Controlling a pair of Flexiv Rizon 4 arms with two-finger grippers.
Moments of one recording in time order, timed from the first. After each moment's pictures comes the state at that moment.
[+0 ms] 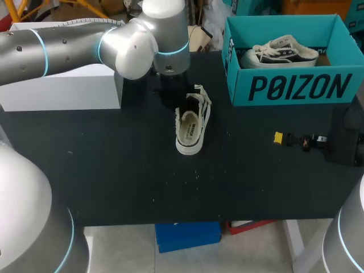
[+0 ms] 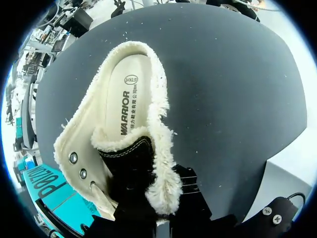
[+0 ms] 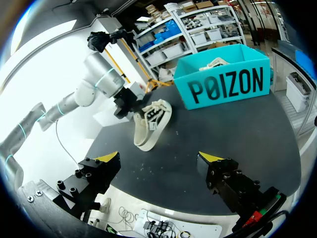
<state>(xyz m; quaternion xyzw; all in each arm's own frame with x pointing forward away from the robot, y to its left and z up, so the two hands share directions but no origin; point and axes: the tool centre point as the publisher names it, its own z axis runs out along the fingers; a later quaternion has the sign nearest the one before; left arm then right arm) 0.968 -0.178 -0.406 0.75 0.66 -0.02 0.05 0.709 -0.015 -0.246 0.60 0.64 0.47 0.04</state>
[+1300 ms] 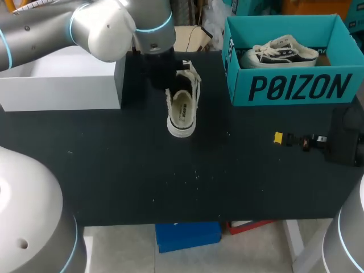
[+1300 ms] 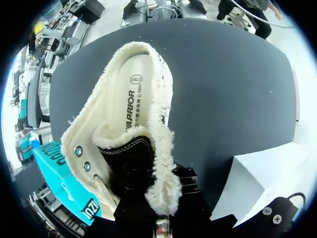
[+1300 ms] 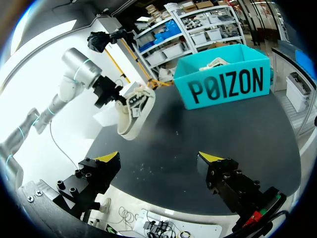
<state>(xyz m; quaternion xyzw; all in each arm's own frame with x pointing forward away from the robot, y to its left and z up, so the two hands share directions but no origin) 0.966 -0.150 -0.311 0.69 0.72 0.00 0.11 0.709 -0.015 -0.246 0.60 0.64 0.47 0.04</state>
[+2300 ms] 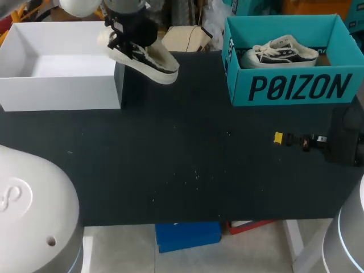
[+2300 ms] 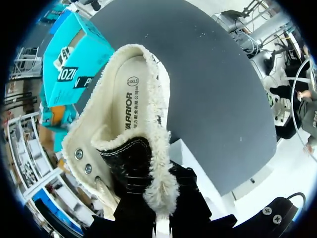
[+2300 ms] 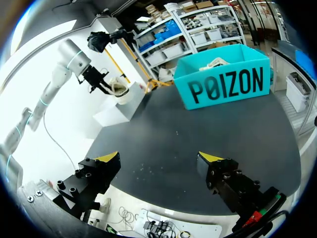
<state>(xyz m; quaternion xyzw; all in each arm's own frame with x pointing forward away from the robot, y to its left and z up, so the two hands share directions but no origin) 1.018 -0.019 -0.222 0.28 0.95 0.07 0.10 0.709 -0.015 -0.246 0.60 0.64 0.47 0.04</state>
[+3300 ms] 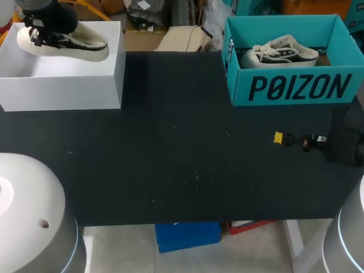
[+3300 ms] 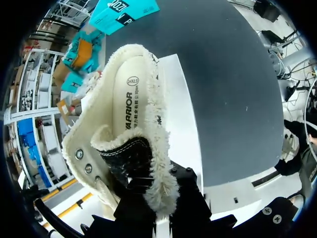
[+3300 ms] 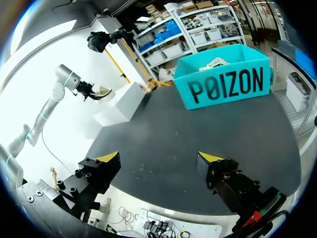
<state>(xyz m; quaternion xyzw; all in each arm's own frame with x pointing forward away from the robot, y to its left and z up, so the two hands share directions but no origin) 1.054 0.189 -0.223 0.08 0.98 0.05 0.16 0.709 -0.015 -0.246 0.60 0.64 0.47 0.04</state>
